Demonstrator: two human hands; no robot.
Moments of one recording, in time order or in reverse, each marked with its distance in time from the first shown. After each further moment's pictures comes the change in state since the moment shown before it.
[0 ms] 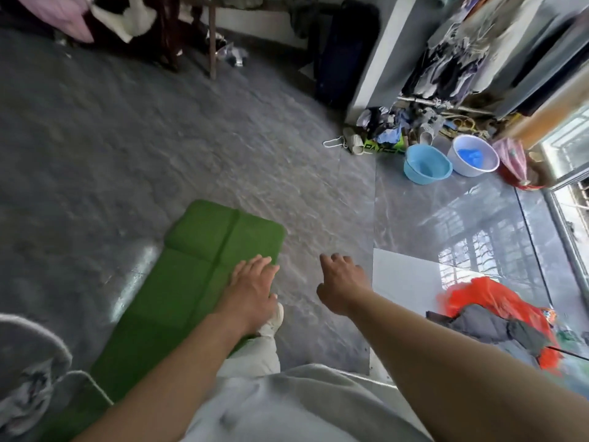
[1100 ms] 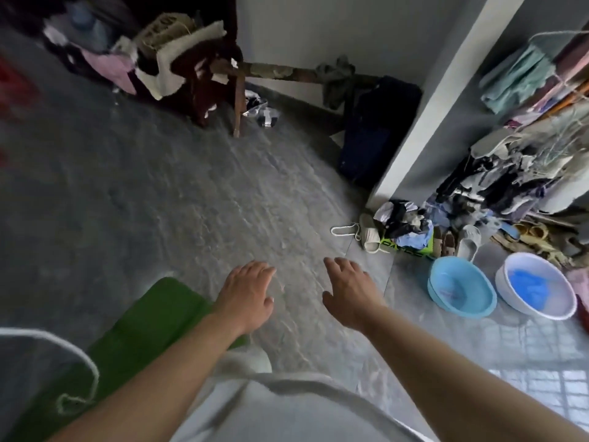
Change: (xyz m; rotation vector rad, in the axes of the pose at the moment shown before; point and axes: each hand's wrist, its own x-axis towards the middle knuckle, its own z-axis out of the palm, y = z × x) left_hand 0.581 0.137 -0.136 0.092 0.131 -0.242; right_hand 0.479 0.310 -0.313 -0.029 0.112 -0.354
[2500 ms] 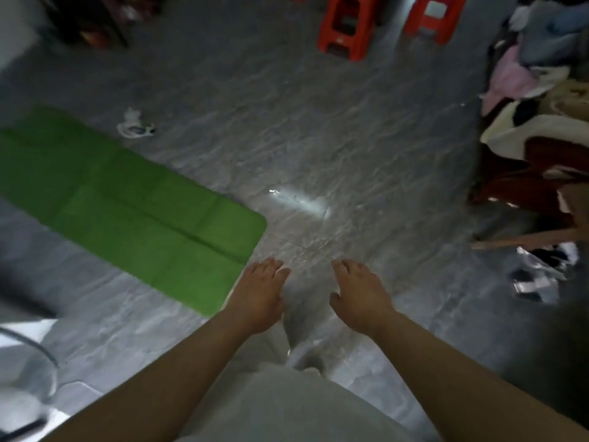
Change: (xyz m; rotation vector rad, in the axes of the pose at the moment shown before) left_hand 0.341 -0.119 -0.057 -0.395 0.294 -1.233; right_hand 0.607 -0.129 -0.115 -0.544 -0.406 -1.272
